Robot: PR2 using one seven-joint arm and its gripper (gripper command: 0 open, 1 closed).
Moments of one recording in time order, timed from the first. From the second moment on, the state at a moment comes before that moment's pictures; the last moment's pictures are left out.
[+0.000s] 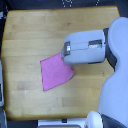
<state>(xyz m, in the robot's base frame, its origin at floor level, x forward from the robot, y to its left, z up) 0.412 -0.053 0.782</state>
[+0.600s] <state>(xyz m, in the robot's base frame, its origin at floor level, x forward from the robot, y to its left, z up) 0.377 0.069 0.800</state>
